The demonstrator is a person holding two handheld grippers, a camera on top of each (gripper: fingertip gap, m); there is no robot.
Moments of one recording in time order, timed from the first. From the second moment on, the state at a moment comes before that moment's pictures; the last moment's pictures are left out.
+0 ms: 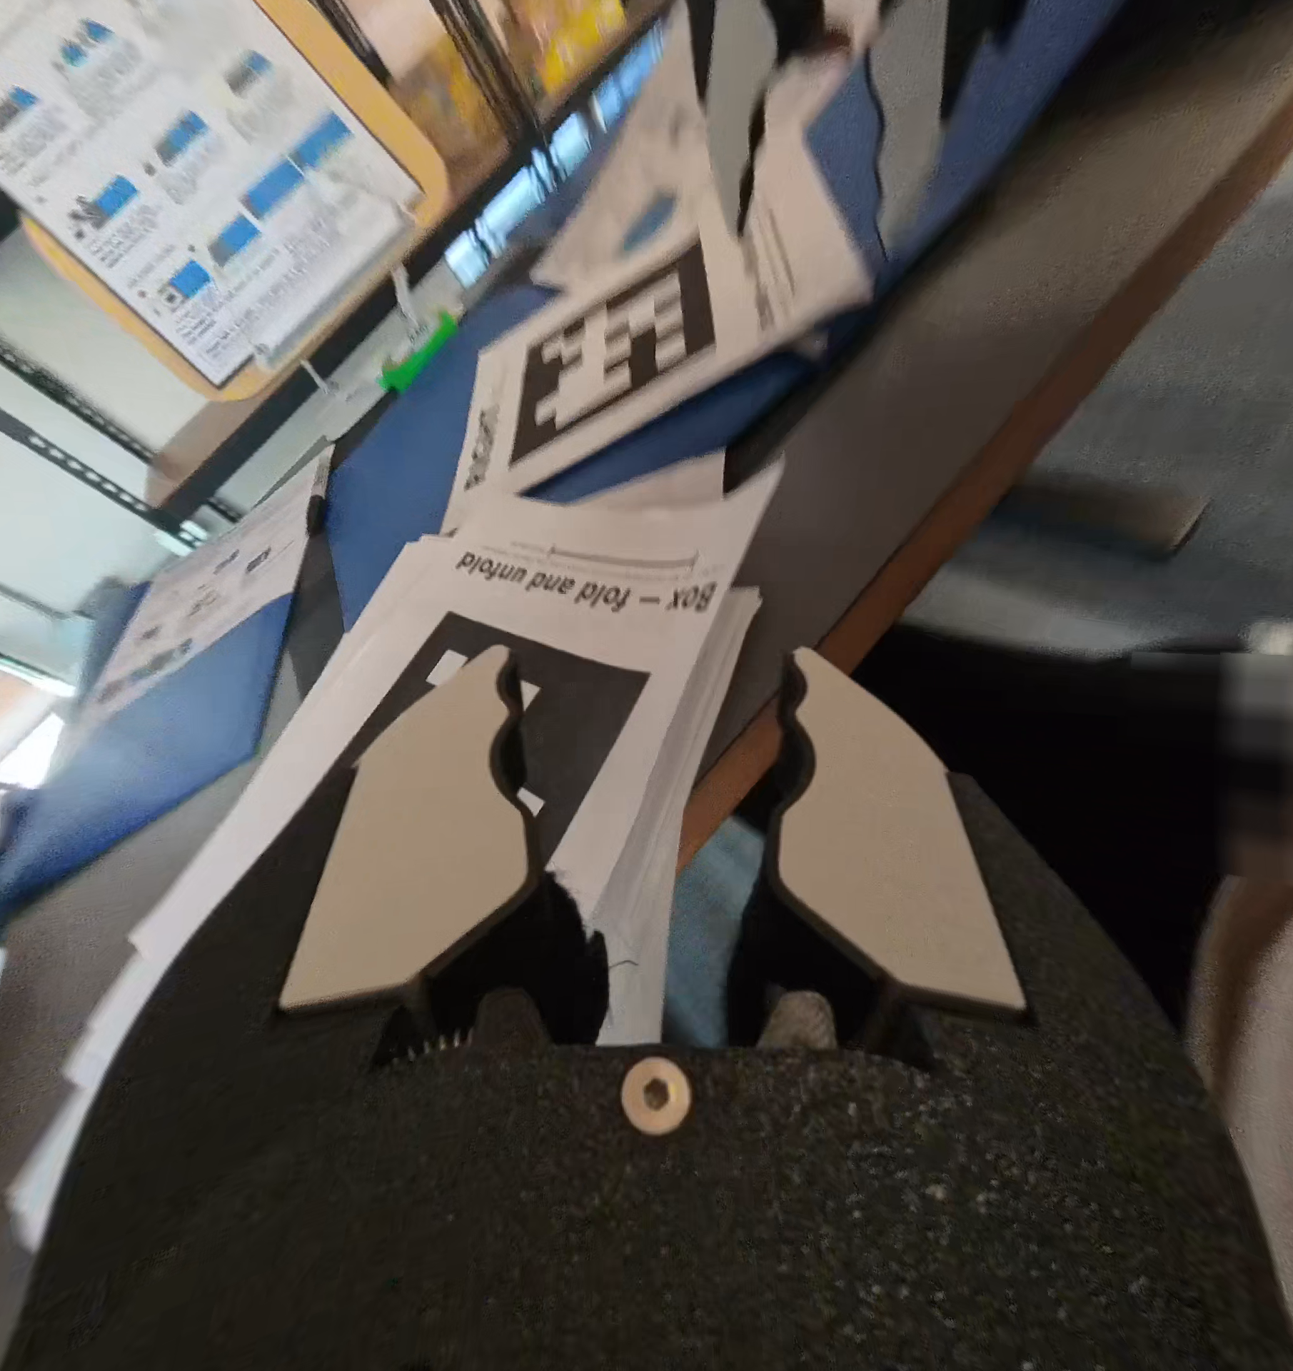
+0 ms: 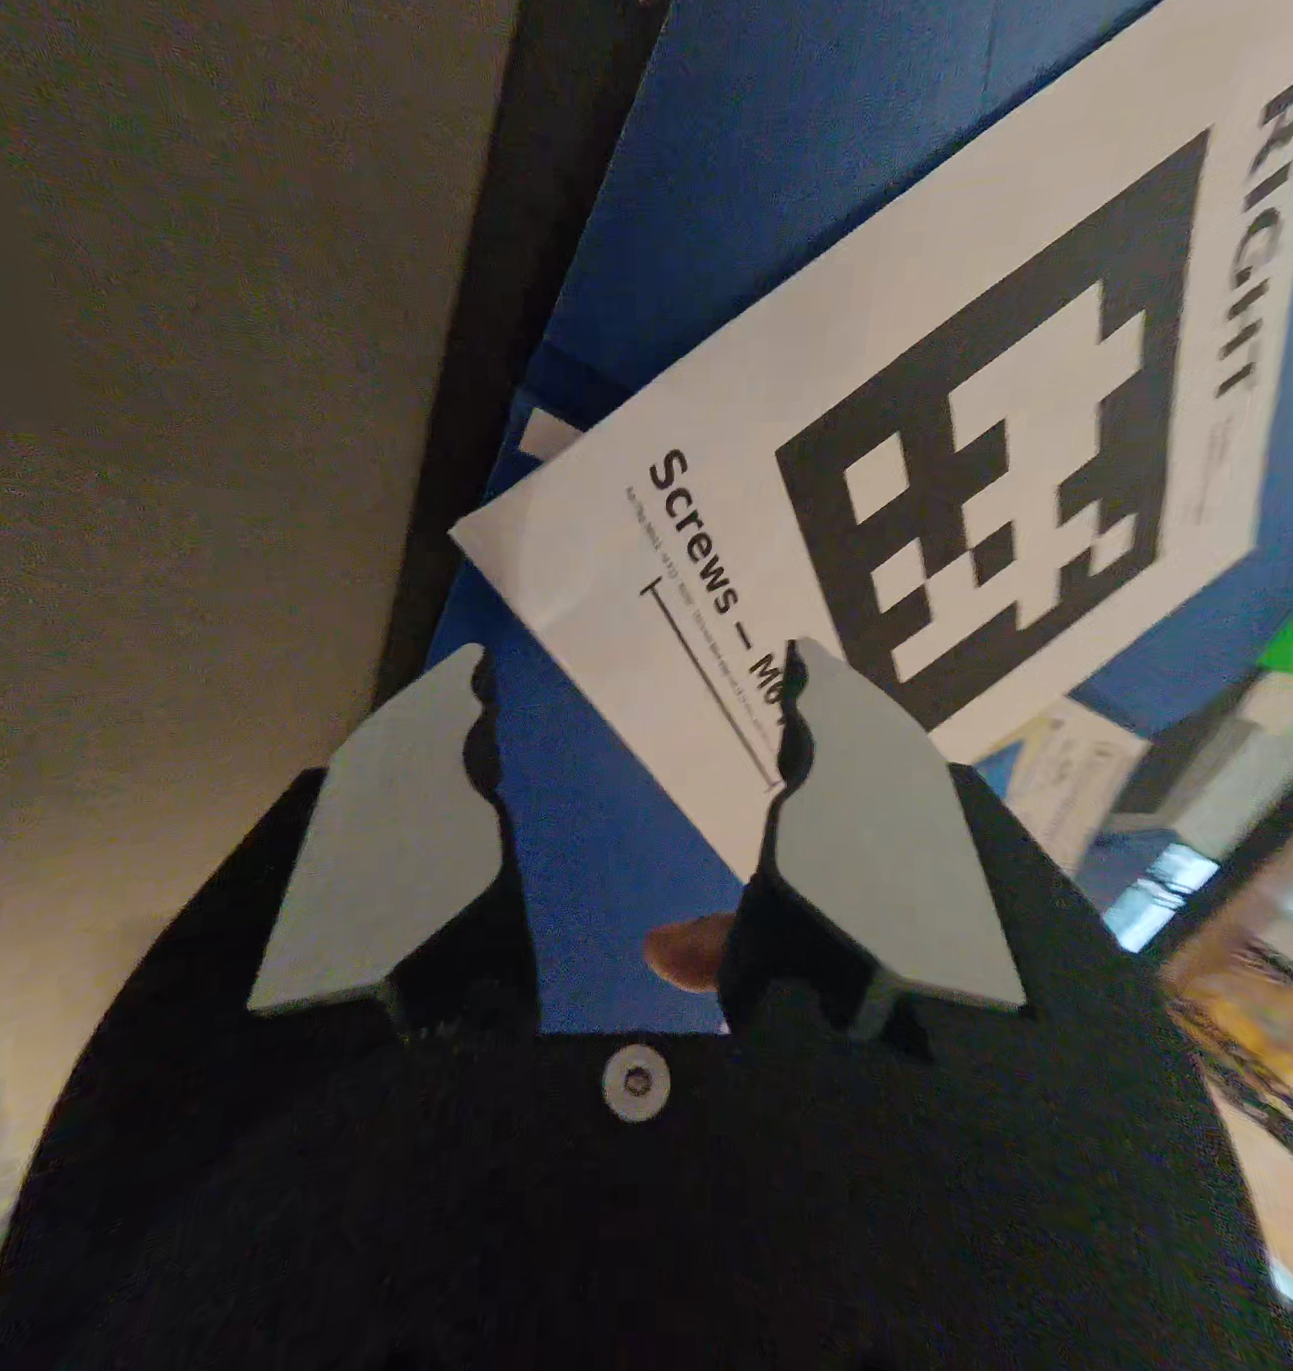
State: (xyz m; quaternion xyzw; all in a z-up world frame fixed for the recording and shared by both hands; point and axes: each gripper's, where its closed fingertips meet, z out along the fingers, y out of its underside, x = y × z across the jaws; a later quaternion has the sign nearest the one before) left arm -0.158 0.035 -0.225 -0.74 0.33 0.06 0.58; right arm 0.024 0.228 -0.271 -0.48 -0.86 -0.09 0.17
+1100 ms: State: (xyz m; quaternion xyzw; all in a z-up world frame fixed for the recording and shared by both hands) left arm -0.315 -0.017 -0.275 -0.86 -0.18 -0.31 0.35; right arm -0.188 0.110 -0.280 -0.73 -0.58 0.35 0.12
